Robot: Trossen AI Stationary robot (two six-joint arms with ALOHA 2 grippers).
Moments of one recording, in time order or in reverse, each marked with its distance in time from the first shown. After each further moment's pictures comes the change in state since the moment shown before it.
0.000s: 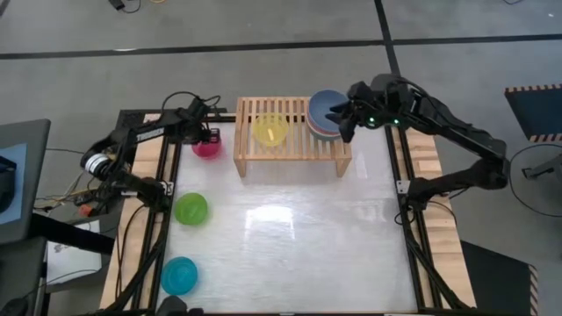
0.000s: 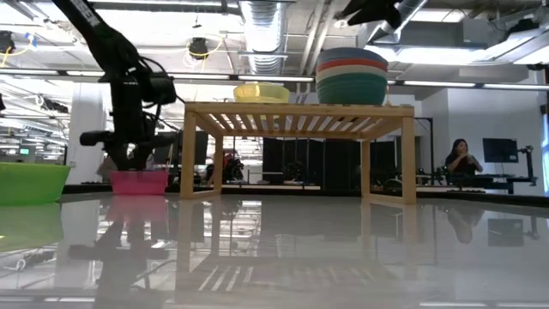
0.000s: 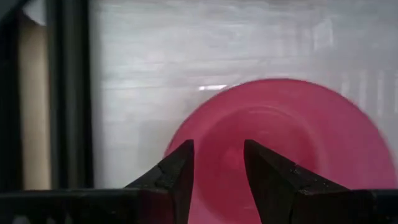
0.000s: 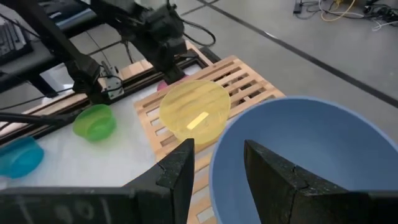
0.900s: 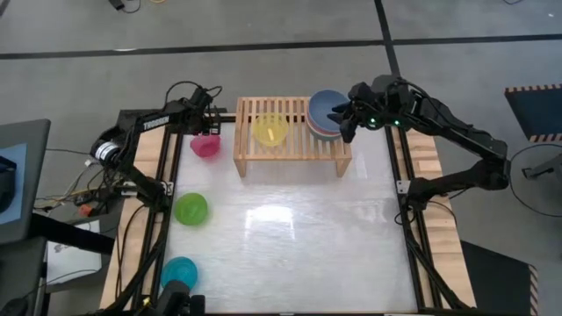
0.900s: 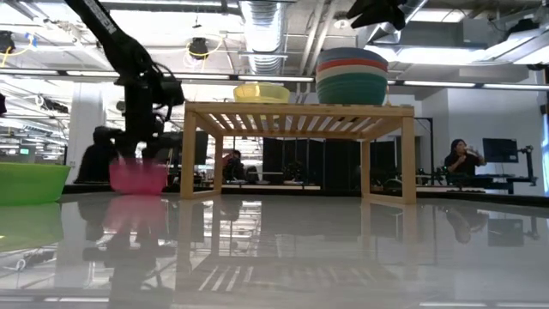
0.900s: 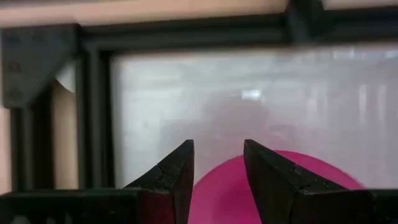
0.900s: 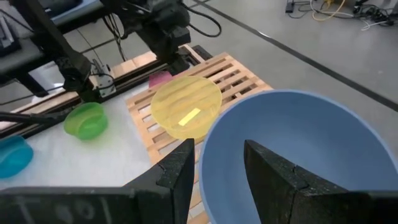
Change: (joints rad) left arm 0.049 0.128 0.148 -0.037 -0.051 0.088; right arm 0.001 -0.014 -0.018 -0.009 0.028 -0.006
